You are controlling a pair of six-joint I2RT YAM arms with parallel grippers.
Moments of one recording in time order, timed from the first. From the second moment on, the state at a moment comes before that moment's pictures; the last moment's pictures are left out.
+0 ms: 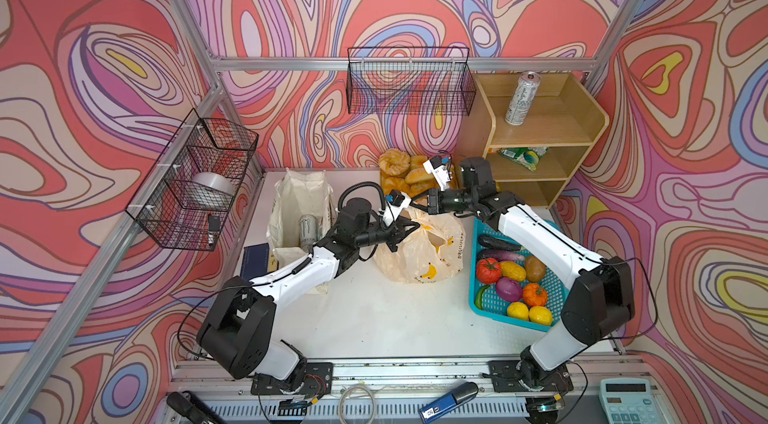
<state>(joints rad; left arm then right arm) -0.57 1.48 0.92 0.29 0.59 -0.11 0.41 1.61 1.39 -0.30 -0.72 0.40</state>
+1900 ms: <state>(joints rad) -0.52 1.63 1.10 0.03 0.54 -0.40 0.45 1.70 1.55 -0.56 -0.46 0.33</state>
